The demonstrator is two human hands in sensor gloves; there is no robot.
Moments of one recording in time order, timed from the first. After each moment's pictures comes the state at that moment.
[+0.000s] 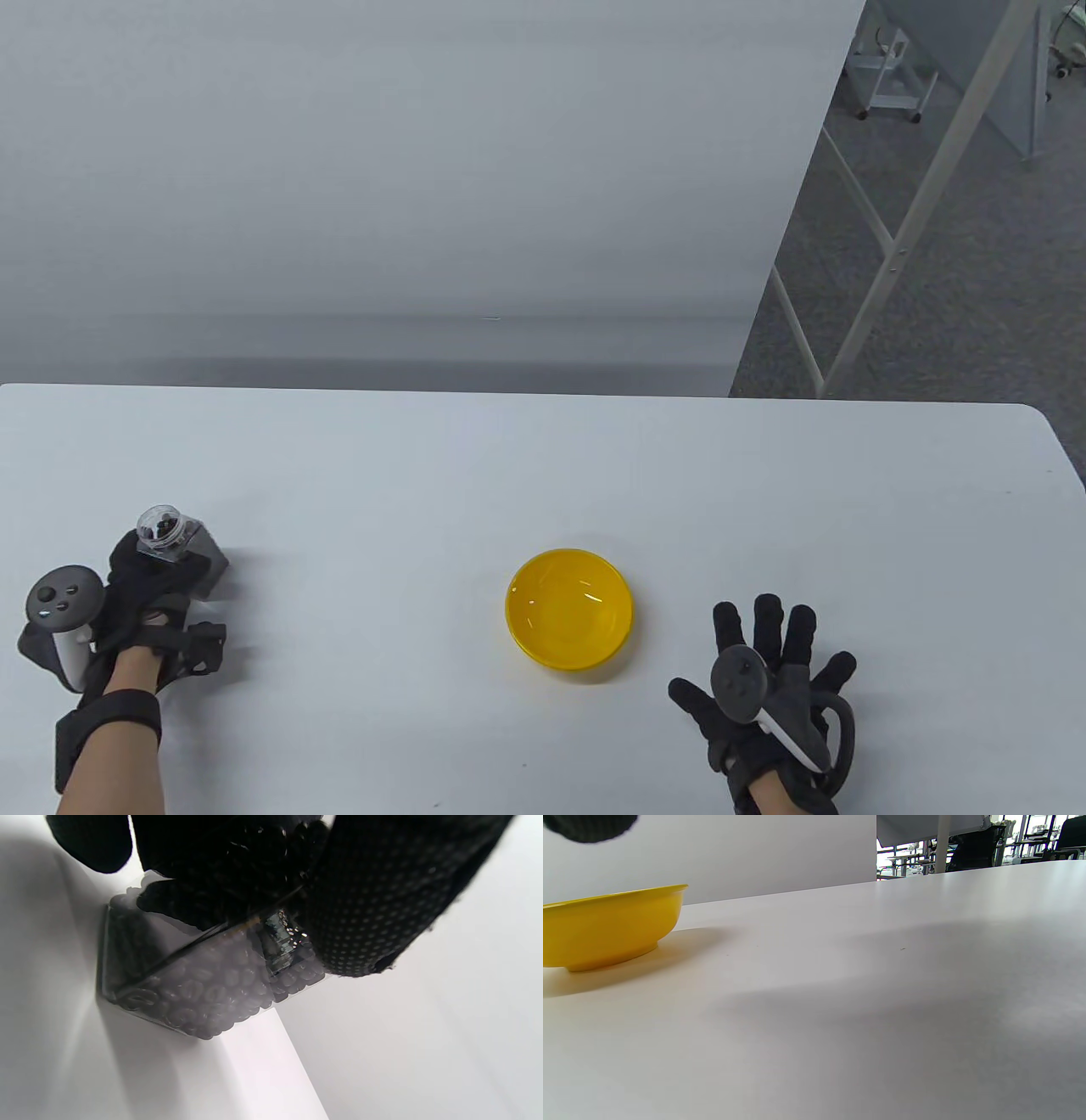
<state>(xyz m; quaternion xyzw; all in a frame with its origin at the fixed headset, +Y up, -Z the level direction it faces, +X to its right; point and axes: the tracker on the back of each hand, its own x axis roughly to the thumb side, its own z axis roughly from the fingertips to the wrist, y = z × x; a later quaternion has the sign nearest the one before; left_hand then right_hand) -0.484 -0.810 -0.353 0.14 0.24 0.48 0.83 0.212 -0.769 -0.271 -0.04 0.07 1.00 0.06</state>
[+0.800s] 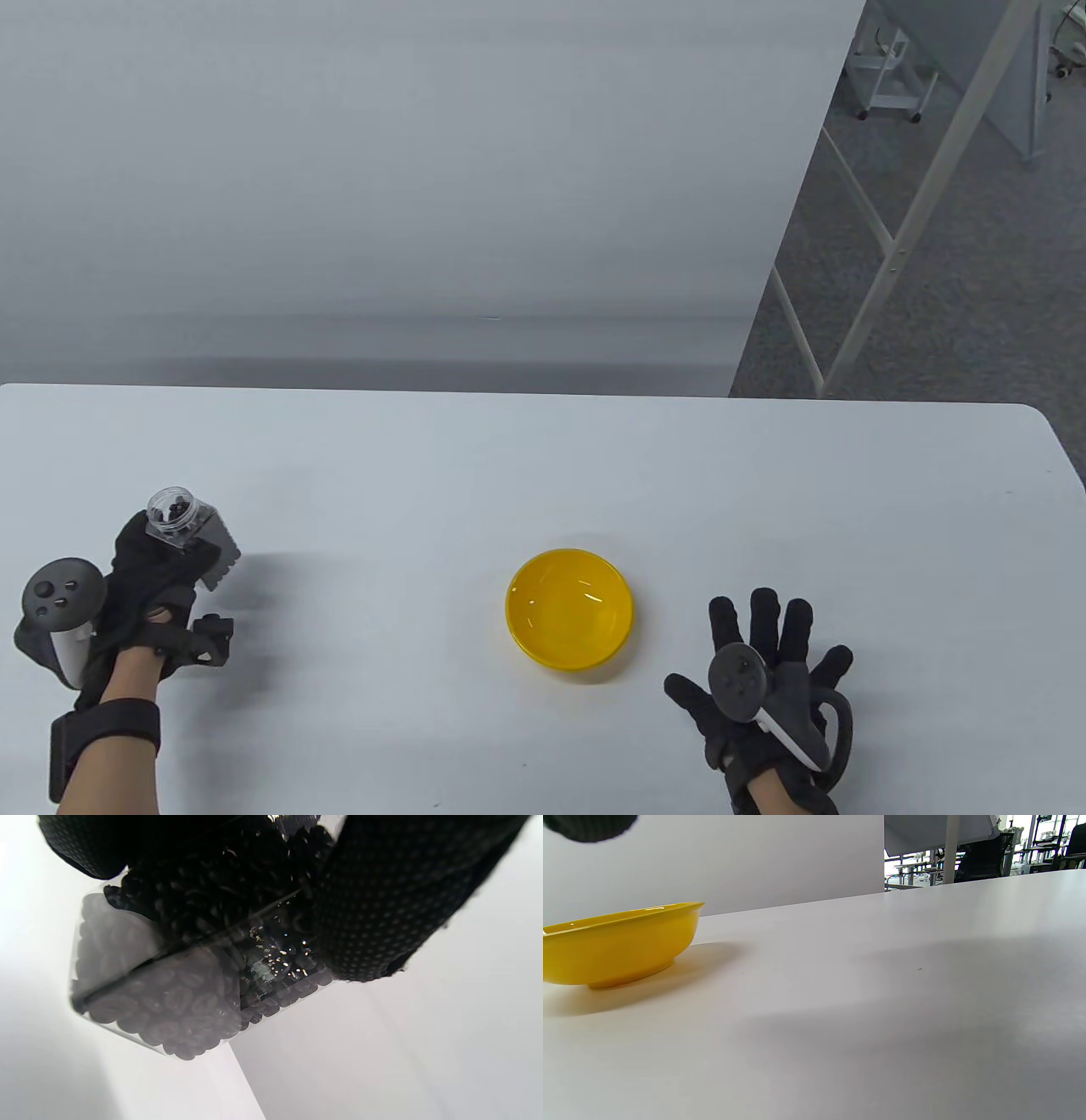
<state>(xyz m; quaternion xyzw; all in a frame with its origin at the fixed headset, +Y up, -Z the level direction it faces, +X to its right) -0.455 -0.756 -0.342 0.18 0.16 0.47 0.85 0.208 -0.764 -0.273 -0.02 0.05 1.00 0.06</state>
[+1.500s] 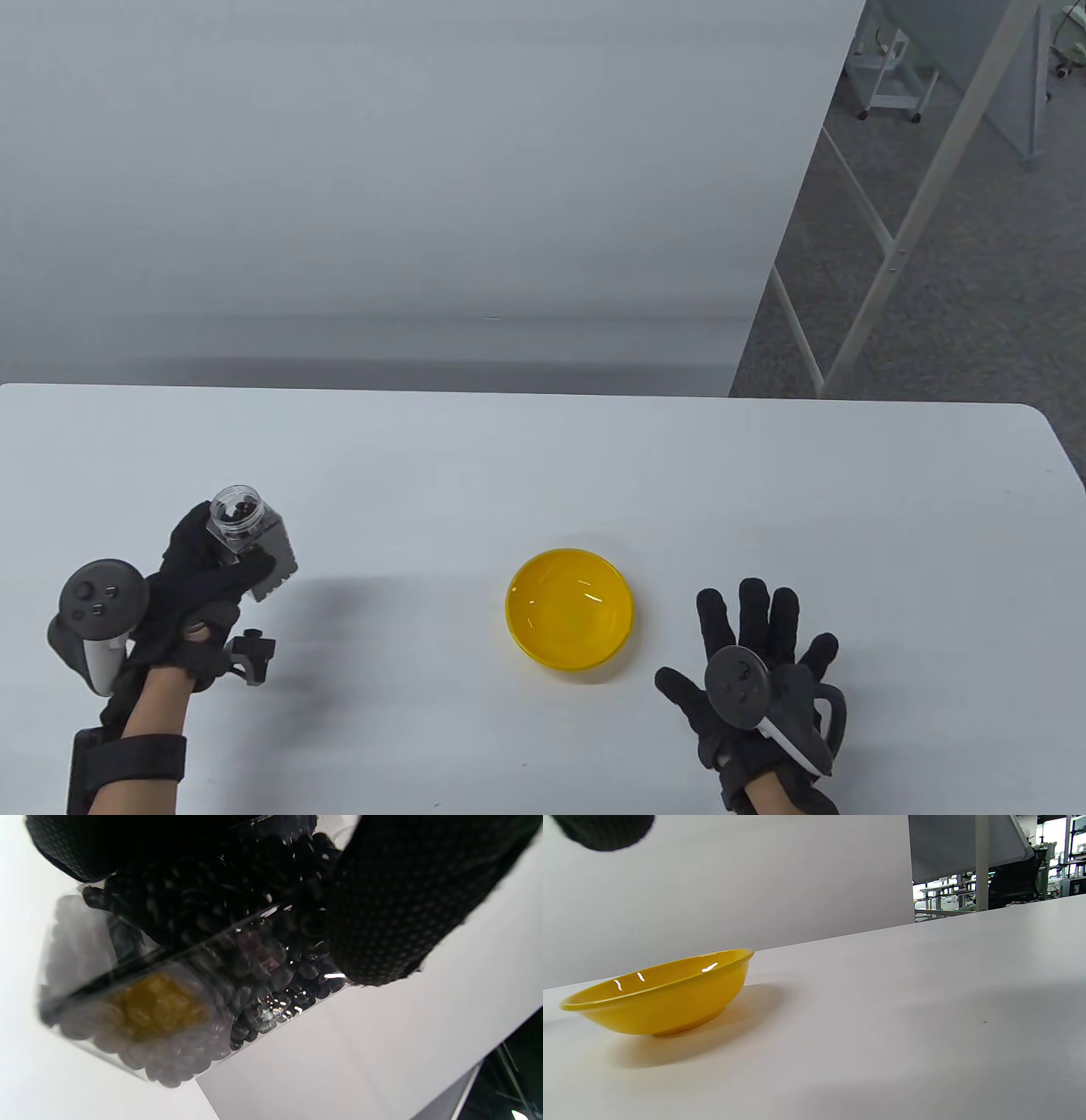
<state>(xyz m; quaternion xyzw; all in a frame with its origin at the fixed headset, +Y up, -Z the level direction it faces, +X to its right) -0.383 -0.706 -0.322 0.17 0.04 0.47 0.86 0.195 -0.743 -0.268 0.03 -0.01 0.99 0.10</state>
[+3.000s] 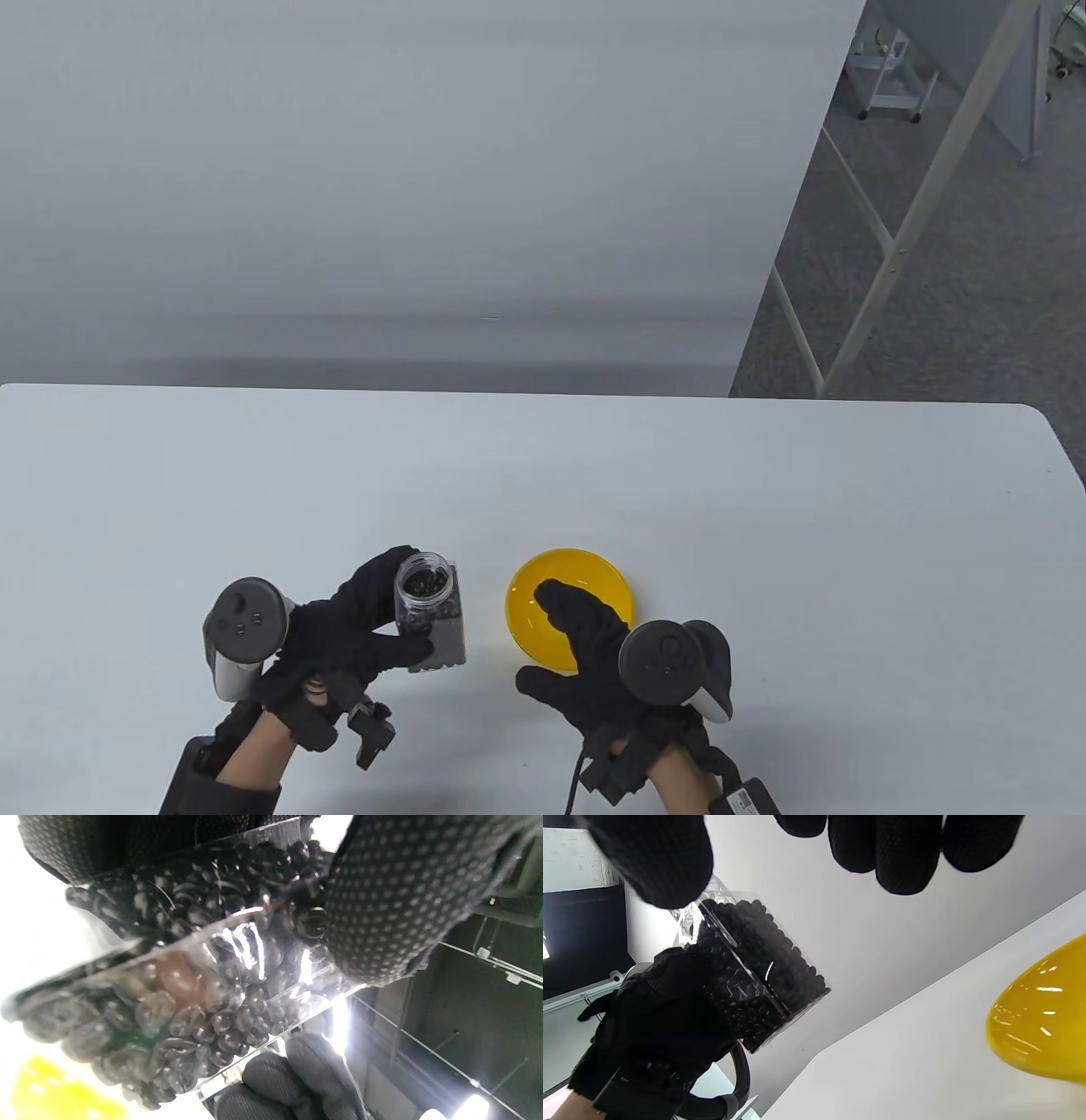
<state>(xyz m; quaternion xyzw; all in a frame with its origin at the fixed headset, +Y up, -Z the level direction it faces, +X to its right) -0.230 -0.681 -0.295 0.04 -0.24 0.56 0.79 0.071 -0.692 -0.280 0.29 -0.02 0.86 0.41</state>
